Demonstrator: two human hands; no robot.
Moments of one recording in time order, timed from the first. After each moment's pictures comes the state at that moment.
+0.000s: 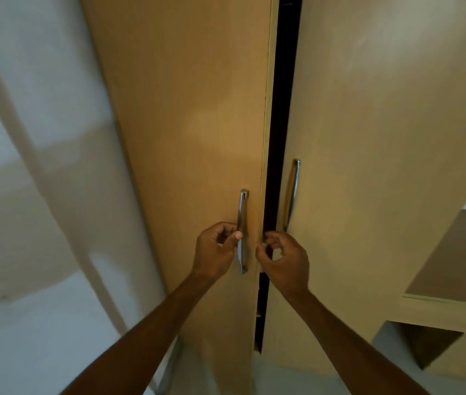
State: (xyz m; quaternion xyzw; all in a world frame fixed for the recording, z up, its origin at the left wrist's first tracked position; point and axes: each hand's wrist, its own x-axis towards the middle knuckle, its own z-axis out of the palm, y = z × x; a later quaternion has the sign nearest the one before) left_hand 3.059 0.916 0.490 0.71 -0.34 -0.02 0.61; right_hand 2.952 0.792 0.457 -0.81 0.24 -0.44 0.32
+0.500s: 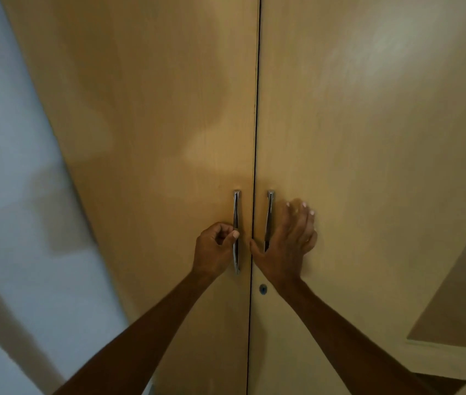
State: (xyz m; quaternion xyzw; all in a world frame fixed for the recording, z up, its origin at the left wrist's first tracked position) left_hand 3.124 0.771 0.492 0.72 -0.34 0.02 0.60; right_hand 3.024 0.658 0.483 -0.82 0.35 -0.45 0.06
